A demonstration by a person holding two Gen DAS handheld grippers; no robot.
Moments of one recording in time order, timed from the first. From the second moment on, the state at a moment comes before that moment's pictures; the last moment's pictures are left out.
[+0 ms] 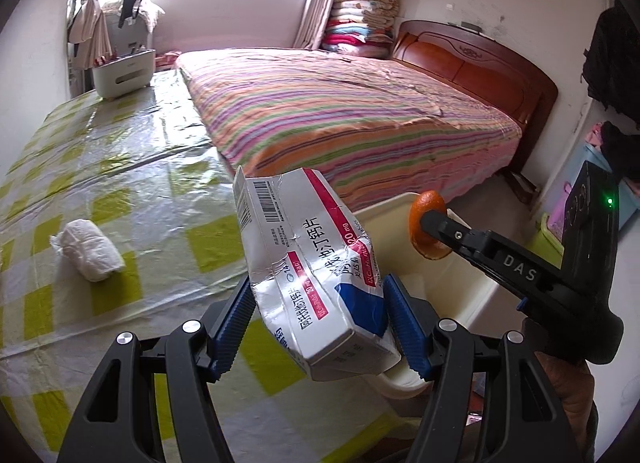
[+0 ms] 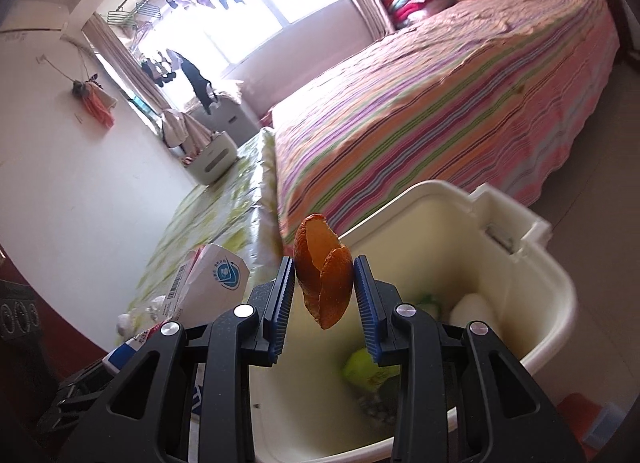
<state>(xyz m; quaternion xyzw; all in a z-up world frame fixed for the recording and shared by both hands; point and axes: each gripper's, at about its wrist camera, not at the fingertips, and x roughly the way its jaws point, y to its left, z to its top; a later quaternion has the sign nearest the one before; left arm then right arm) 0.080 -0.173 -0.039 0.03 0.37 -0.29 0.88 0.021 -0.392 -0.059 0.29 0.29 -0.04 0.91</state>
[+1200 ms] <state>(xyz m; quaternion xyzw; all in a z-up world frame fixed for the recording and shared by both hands) 0.076 -0.226 -0.067 0.07 0.41 -0.28 0.87 0.010 -0.419 -0.065 0.30 0.26 -0.11 0.91</state>
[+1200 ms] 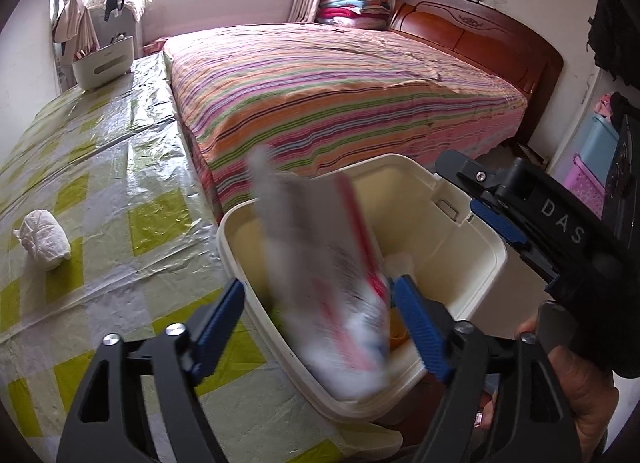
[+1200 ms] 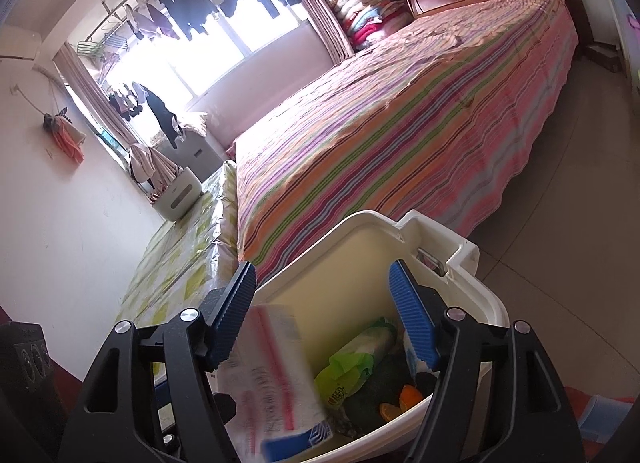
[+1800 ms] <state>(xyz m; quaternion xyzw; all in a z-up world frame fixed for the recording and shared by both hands) 0.073 -0.221 -0.061 0.06 0.40 -0.28 0.87 0.013 -0.416 -0.065 0.30 0.25 -0.11 0.91</state>
